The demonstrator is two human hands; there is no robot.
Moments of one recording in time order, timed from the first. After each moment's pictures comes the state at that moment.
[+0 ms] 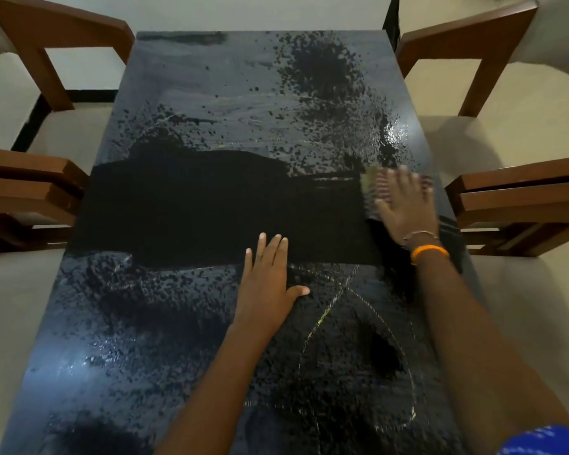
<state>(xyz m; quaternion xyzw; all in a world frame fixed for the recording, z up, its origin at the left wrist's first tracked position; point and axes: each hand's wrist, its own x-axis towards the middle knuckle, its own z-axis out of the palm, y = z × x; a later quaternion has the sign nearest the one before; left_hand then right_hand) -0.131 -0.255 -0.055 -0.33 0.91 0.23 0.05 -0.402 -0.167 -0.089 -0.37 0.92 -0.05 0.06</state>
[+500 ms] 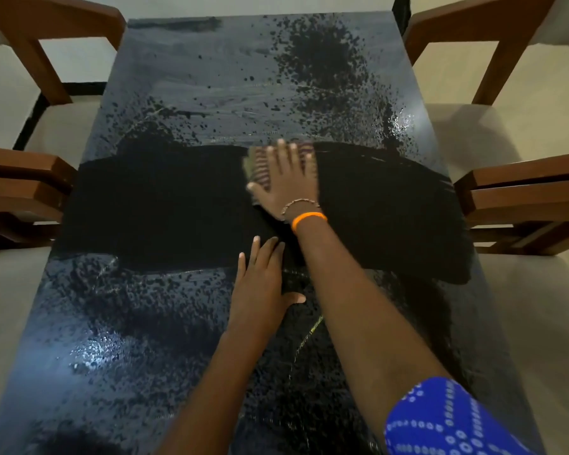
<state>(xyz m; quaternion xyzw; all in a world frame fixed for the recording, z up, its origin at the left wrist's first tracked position) -0.145 -0.254 -0.060 -0.36 0.90 0.24 0.07 -0.304 -0.326 -0.086 -0.50 0.86 -0.06 0.10</state>
